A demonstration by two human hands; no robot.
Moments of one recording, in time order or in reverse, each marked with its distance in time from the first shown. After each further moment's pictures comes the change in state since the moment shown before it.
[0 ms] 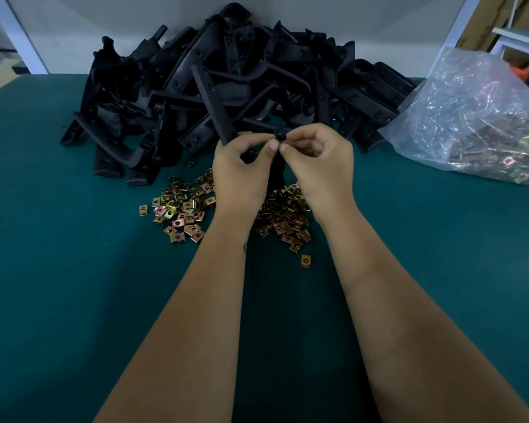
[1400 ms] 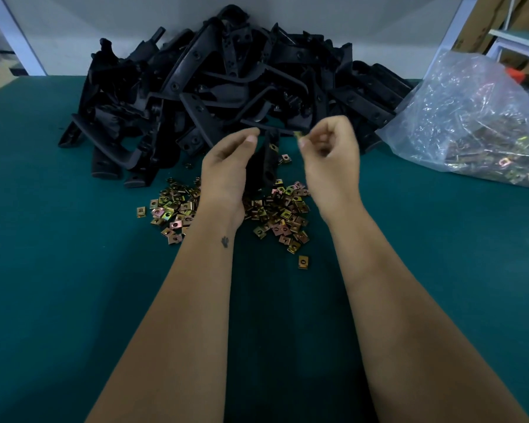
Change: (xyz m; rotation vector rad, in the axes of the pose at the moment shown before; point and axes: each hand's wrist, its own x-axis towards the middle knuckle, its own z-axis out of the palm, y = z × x) left_hand 0.006 0.005 -0.009 -0.422 -0.010 -0.308; right_hand 0.002 -0.003 -0.011 -0.044 0.056 -0.023
